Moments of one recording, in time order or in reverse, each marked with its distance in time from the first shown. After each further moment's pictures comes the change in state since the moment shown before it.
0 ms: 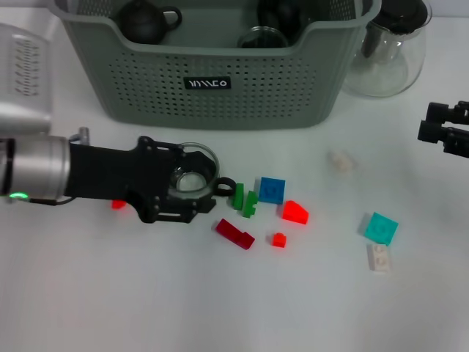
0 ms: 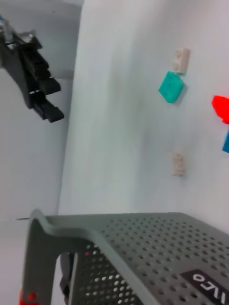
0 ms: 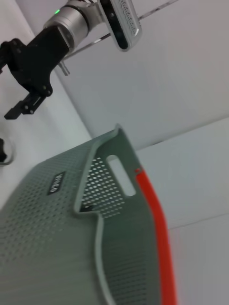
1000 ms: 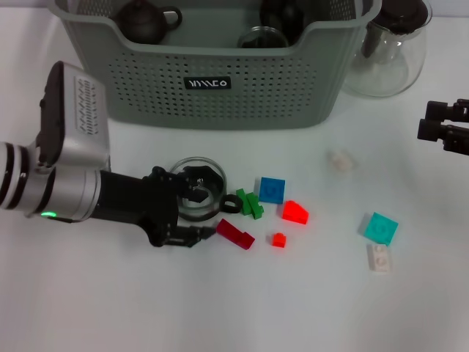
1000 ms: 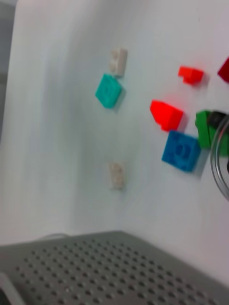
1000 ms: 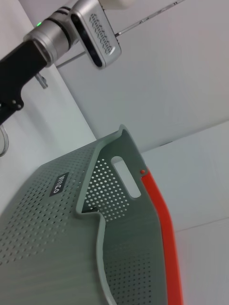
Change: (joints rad) left arm 0.010 0.000 0.187 -0.055 0.073 -0.179 -0.016; right arm 0.019 -0.010 0.000 0.000 -0.020 -0.004 0.018
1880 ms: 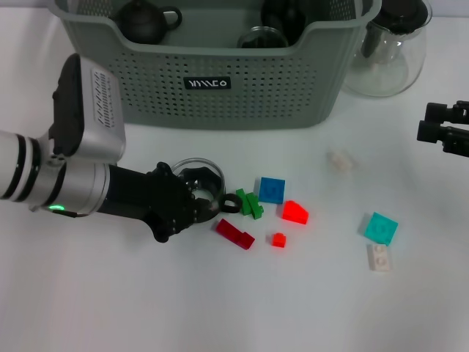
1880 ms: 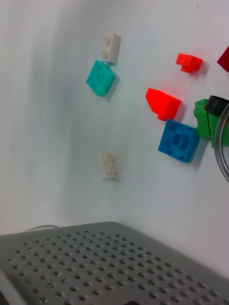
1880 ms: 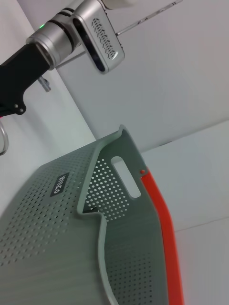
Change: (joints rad) left arm 0.016 0.005 0.109 0.076 0.003 -0.052 -0.109; right arm -0.004 0.002 0.001 0.005 0.001 0.000 -0.002
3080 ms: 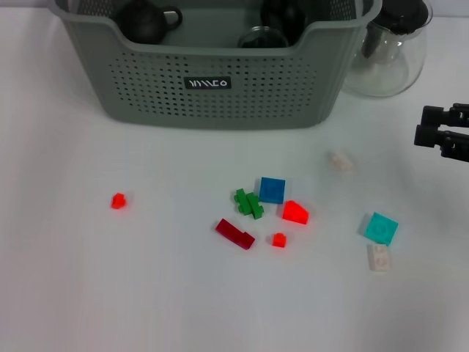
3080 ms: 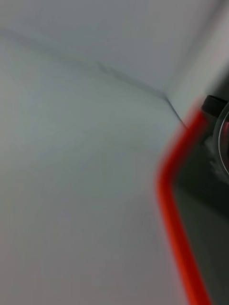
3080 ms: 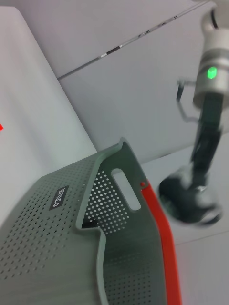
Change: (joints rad) left arm -0.516 0.289 -0.326 -0.120 -0.189 0.016 -0.804; right arm 0.002 0.003 -0.002 -0.004 -0.001 -0.028 -0.007
